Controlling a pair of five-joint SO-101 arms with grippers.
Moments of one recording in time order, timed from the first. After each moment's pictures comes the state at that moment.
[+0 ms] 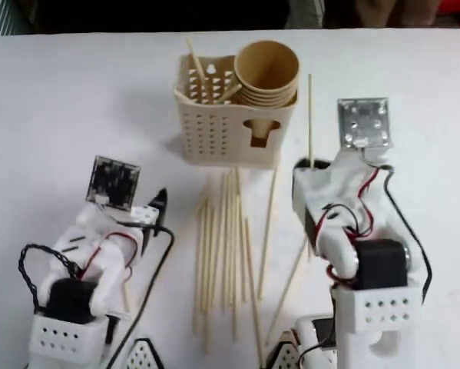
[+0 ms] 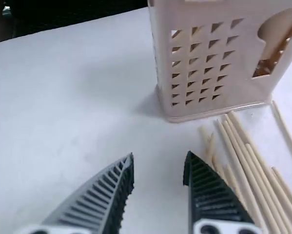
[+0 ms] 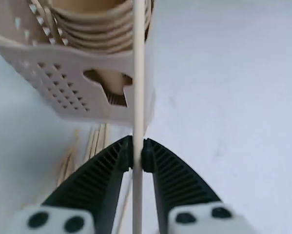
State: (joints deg) left arm 3.4 -83.4 72.5 54.8 -5.4; right arm -8.6 -56.6 29.5 70.5 -0.6
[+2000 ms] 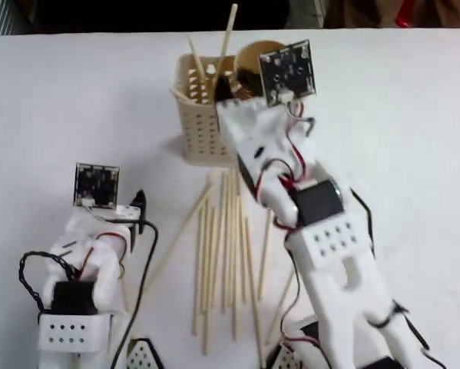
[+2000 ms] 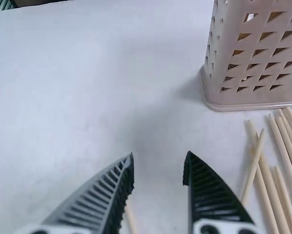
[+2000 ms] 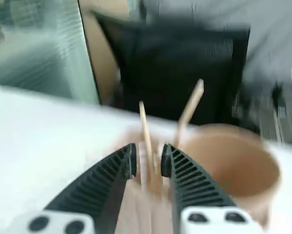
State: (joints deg) left arm -5.1 -84.7 81.8 48.7 -5.4; right arm -25.4 -35.7 25.1 37.8 -0.4
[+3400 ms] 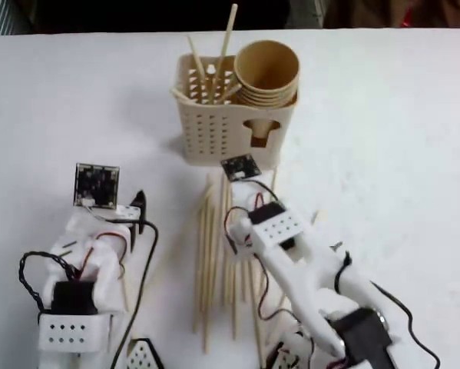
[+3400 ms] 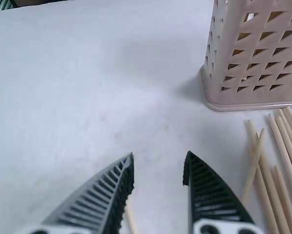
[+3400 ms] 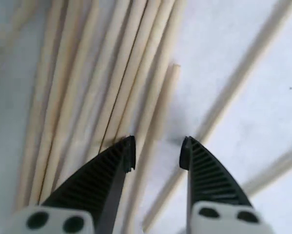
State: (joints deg) left arm -5.1 -84.7 81.9 48.7 -5.4; right arm -30.9 -14.5 51.8 54.2 -8.1
